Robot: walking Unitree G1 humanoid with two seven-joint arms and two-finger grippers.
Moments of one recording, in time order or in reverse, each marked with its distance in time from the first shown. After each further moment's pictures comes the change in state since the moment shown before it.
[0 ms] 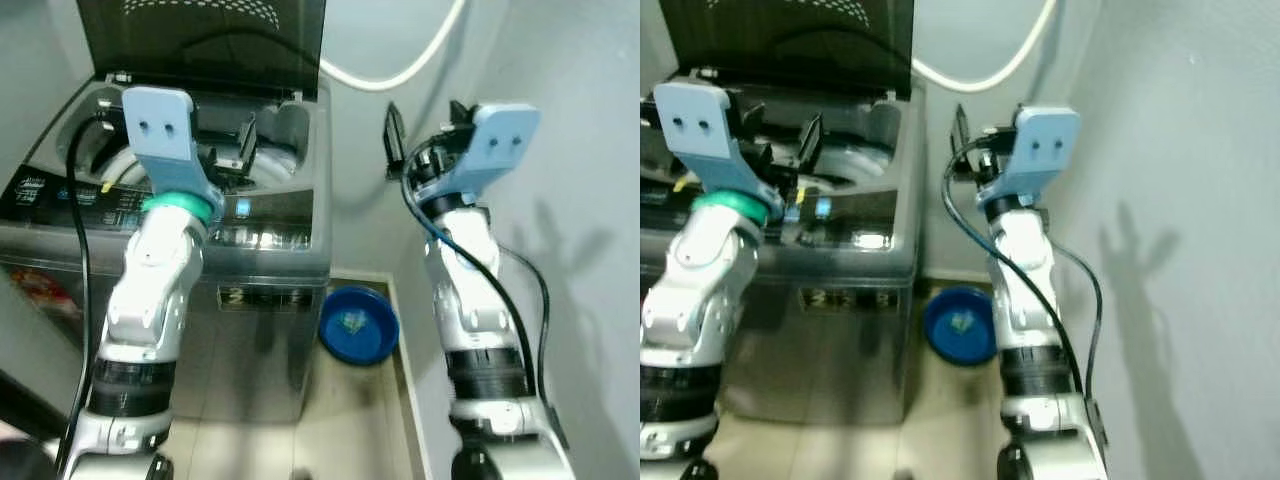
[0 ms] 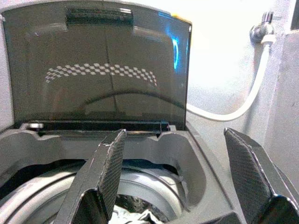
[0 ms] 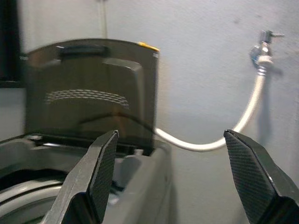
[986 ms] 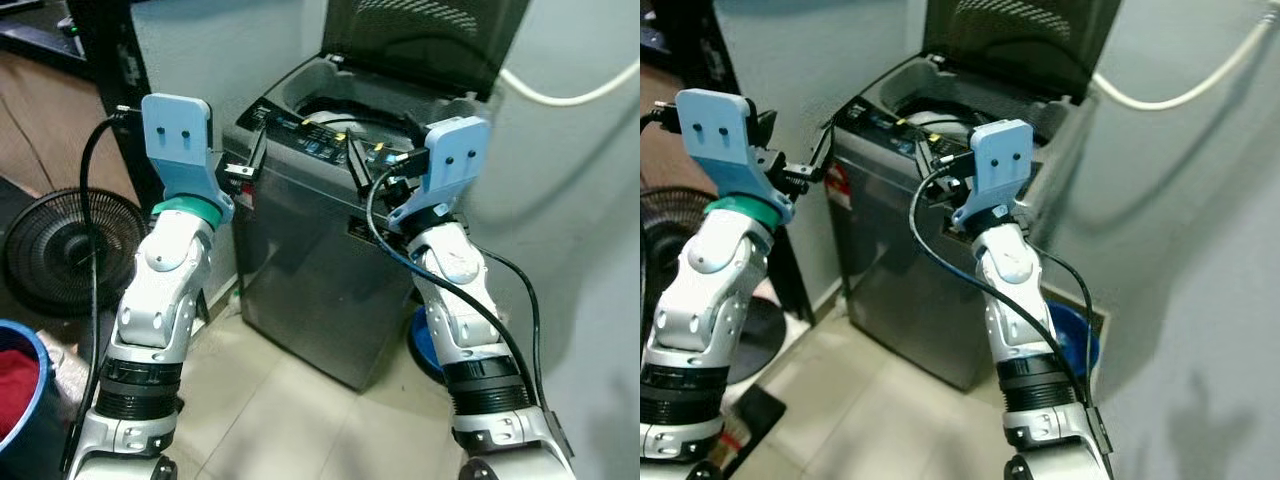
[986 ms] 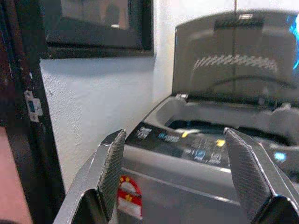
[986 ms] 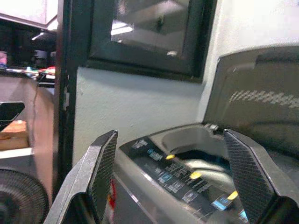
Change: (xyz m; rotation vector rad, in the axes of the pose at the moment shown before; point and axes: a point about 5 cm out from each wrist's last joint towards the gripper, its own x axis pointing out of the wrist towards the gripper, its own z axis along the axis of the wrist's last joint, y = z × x) left arm -0.001 -0.010 -0.012 0.021 0.037 -0.031; right arm -0.012 0.010 -0.014 -0.057 0.061 0.159
